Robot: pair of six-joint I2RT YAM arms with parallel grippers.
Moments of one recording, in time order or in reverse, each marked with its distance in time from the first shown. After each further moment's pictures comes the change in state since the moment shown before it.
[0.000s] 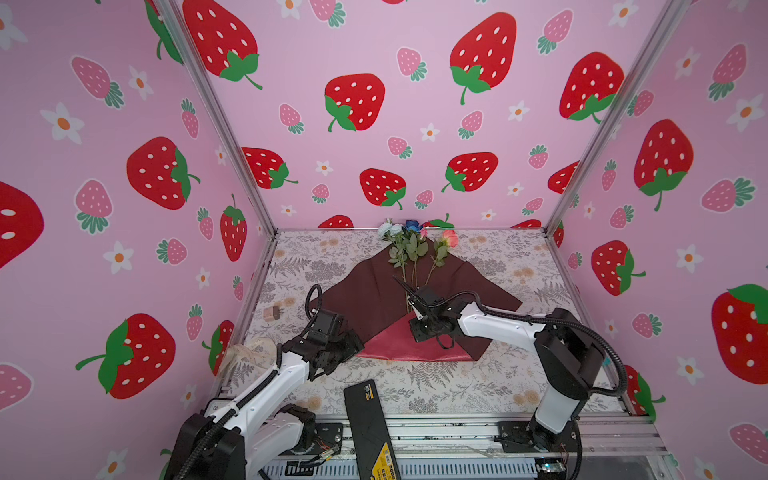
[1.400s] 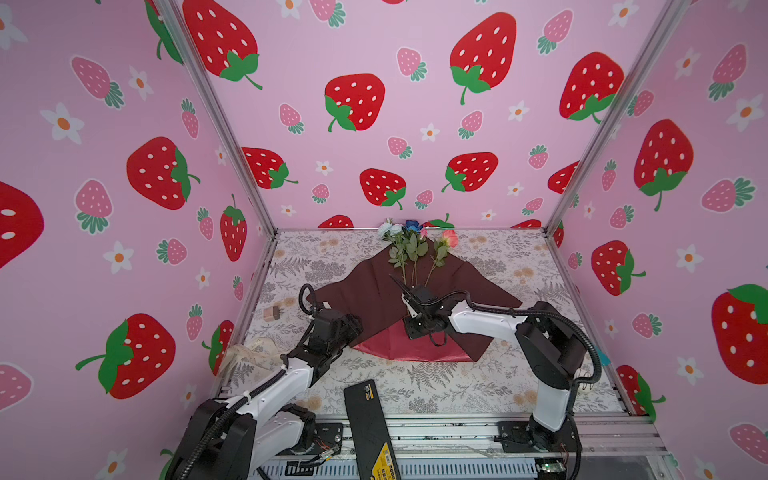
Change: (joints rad) left arm 0.000 0.057 -0.121 0.537 -0.212 -0.025; right arm -0.016 0.099 0.036 0.085 -0.070 0.008
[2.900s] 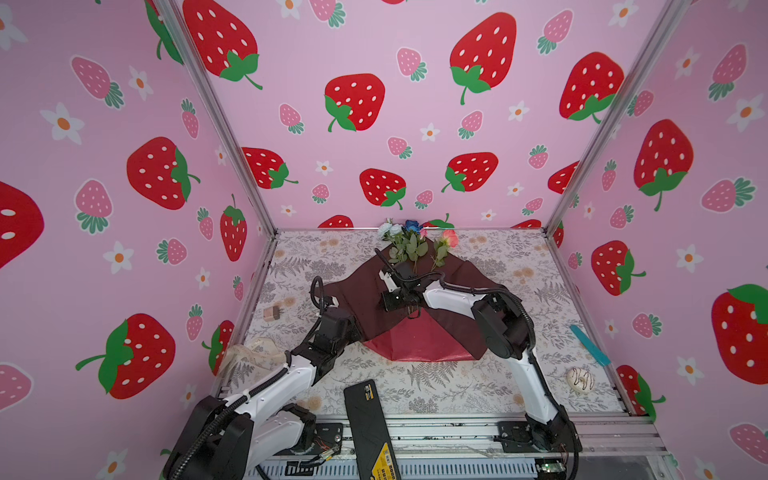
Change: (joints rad) left arm -0.085 -0.007 0.050 -0.050 -0.103 0.211; right arm -0.079 0.433 0.506 0.108 -0.184 -0.035
